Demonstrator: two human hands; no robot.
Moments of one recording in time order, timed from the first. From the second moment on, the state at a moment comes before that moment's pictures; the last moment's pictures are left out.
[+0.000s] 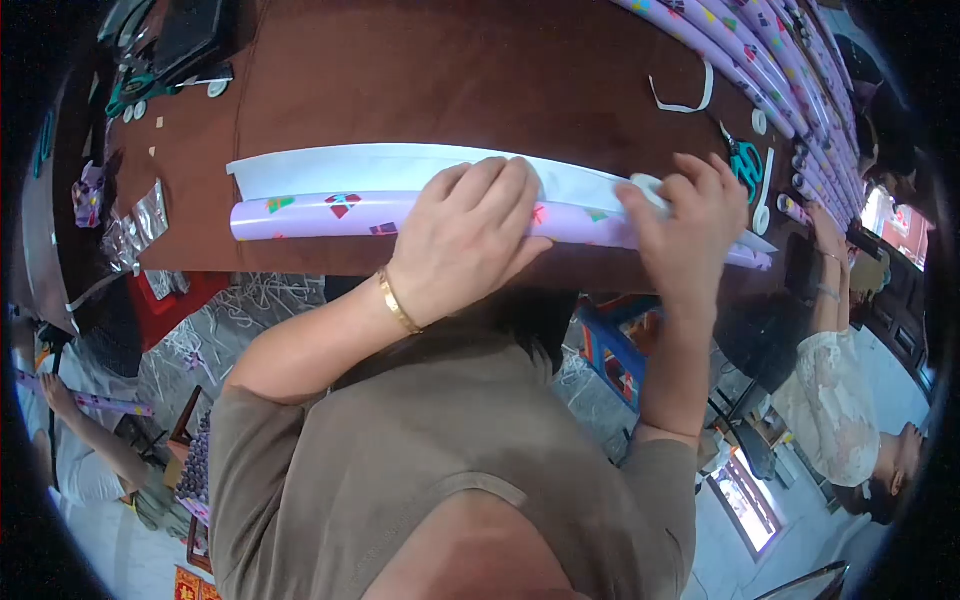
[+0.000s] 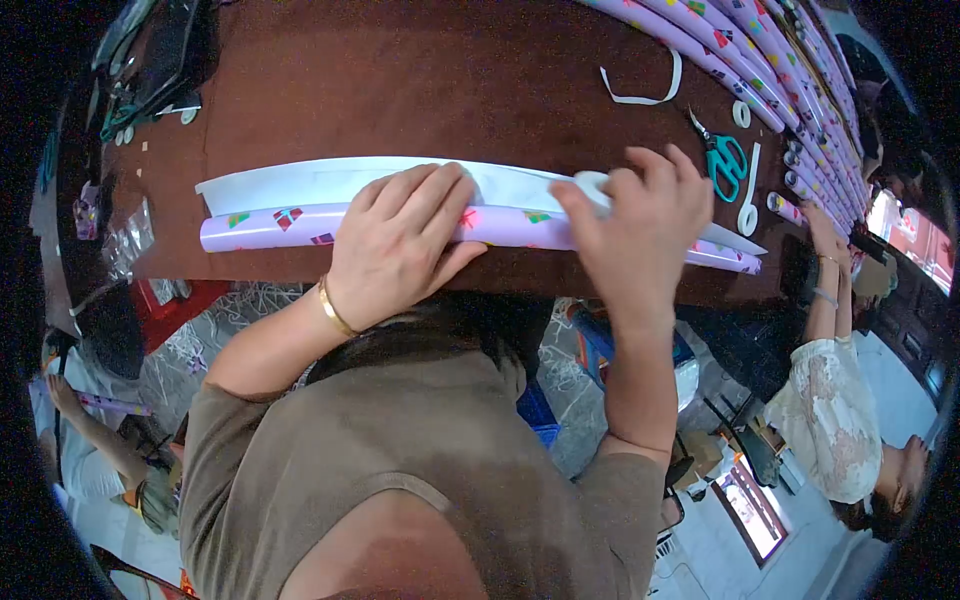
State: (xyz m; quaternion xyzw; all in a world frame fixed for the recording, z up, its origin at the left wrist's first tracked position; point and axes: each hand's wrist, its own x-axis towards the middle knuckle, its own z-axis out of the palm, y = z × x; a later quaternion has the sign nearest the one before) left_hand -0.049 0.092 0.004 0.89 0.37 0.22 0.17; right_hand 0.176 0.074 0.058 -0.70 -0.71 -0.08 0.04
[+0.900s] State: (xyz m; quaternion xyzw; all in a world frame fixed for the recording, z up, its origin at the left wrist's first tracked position) left_hand -0.037 0.095 0.012 0.90 0.38 0.16 0.15; right_hand 0.242 0.060 0.027 -0.76 -0.64 -0.12 0.05
